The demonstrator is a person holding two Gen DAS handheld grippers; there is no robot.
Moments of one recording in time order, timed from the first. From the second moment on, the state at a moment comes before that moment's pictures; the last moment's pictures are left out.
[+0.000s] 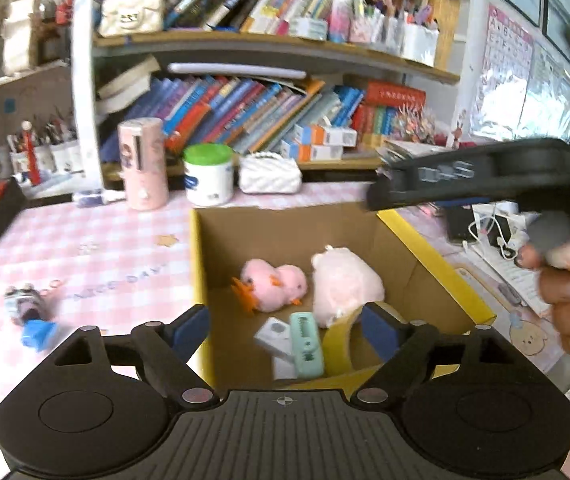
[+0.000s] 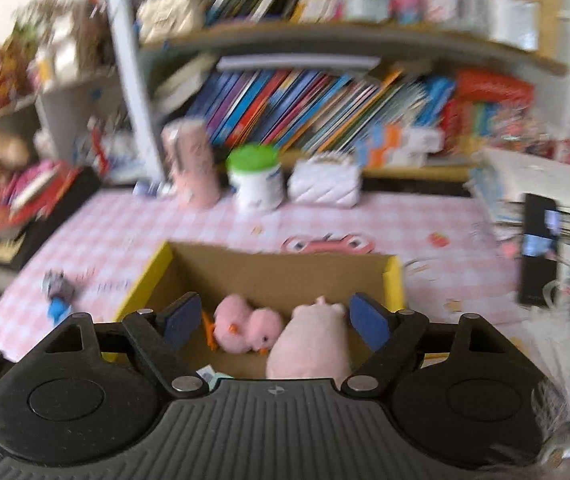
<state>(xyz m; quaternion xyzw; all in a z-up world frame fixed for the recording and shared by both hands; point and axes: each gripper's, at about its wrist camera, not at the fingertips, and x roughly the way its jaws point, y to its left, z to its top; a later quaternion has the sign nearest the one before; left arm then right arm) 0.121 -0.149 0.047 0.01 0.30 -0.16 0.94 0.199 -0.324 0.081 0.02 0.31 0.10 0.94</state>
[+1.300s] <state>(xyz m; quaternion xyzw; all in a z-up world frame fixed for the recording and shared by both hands) -0.004 0.030 0.006 -0.04 0.36 -0.08 0.93 -0.011 -0.172 0.012 0.03 0.38 -0.01 0.92</state>
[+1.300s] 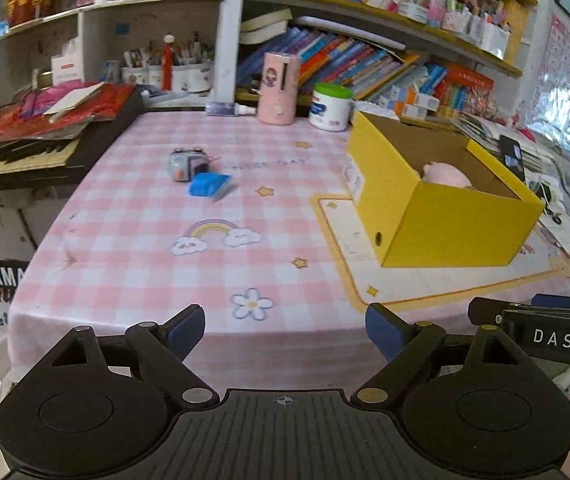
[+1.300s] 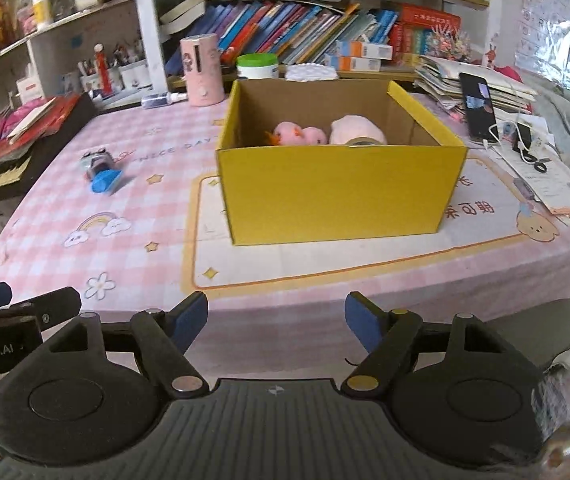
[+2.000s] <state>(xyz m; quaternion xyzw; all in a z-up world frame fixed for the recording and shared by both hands) -0.013 0.103 0.018 -0.04 0.33 -0.02 0.94 -0.001 -0.088 0.018 0.00 0.36 0.06 0.93</state>
